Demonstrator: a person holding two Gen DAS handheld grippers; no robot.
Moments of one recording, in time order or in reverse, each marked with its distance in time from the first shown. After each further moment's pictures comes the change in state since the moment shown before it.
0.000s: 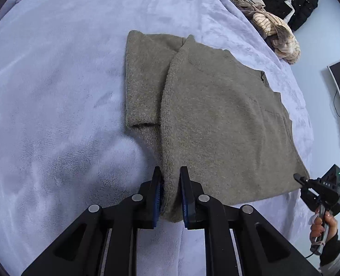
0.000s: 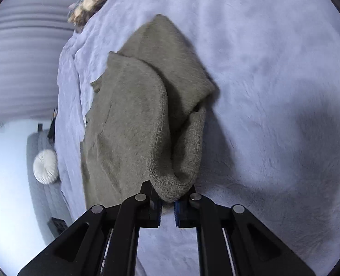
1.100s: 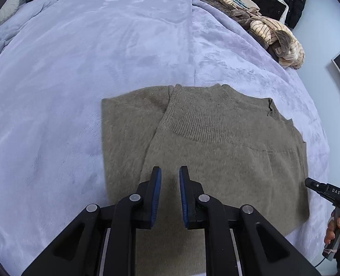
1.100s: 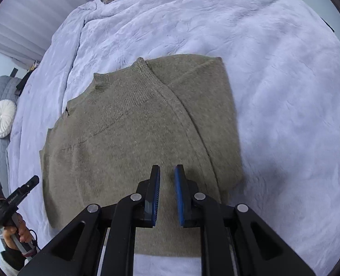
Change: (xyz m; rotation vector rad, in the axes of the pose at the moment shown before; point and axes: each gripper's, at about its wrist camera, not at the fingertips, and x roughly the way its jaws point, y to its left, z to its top) left arm 0.032 -0.040 0.084 0.106 -0.113 0.127; right arm 0.029 0.075 0.045 -0.381 -0.046 -0.310
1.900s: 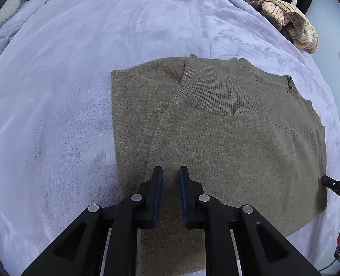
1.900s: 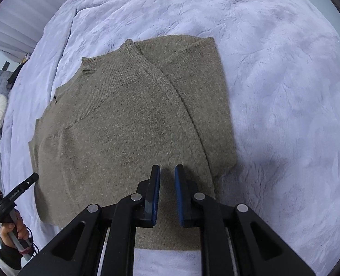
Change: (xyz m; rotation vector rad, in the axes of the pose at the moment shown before) left arm 0.008 0.008 -0.023 0.006 0.091 0.083; right arm -0.004 -0.017 -0.022 0.005 0.062 -0.046
